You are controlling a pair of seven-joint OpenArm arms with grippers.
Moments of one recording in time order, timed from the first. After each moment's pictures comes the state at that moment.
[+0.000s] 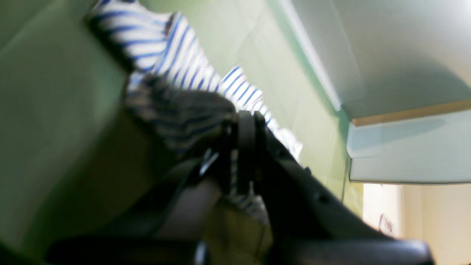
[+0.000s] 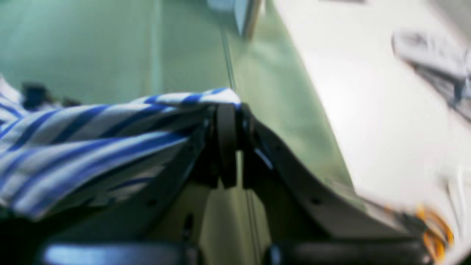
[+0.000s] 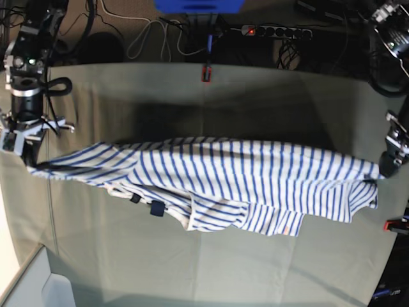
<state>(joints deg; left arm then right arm) 7.2 -9.0 -46.4 109.4 -59.1 -0.2 62.1 -21.2 2.6 28.1 107.1 -0.3 14.2 -11.3</state>
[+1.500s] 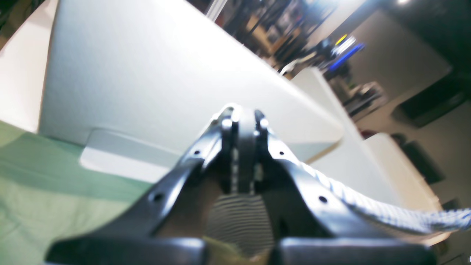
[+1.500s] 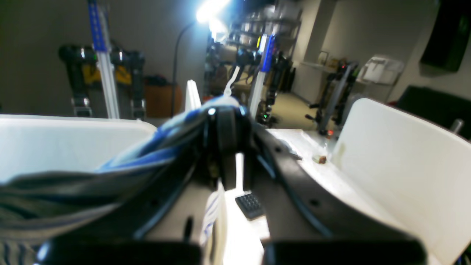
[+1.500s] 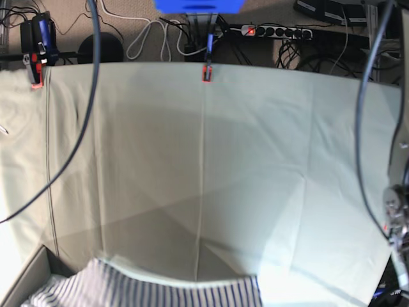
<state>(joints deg) -71.9 -18.8 -2.1 51.9 -55.3 0.3 44.3 66.1 27.3 17.2 76.7 -0.3 19.0 -38.6</state>
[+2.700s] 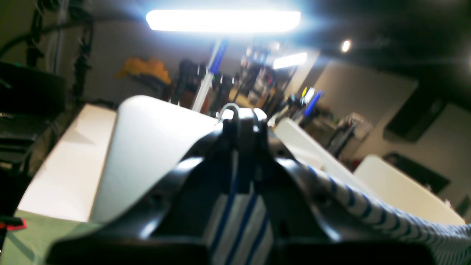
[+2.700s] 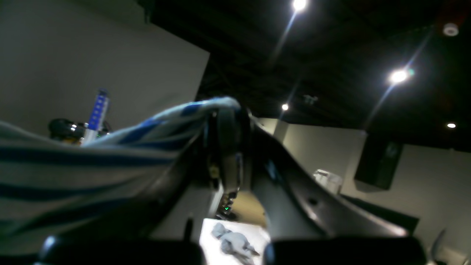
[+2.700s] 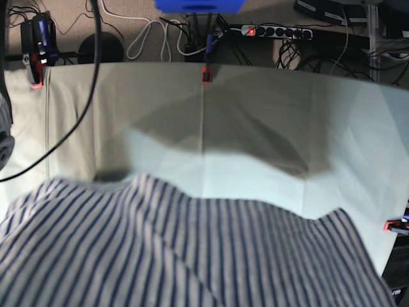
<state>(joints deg) -59.9 -35.2 -10.5 82.6 -67.3 -0.3 47.2 51.9 26.6 20.5 114.8 0.2 19.0 -37.5</state>
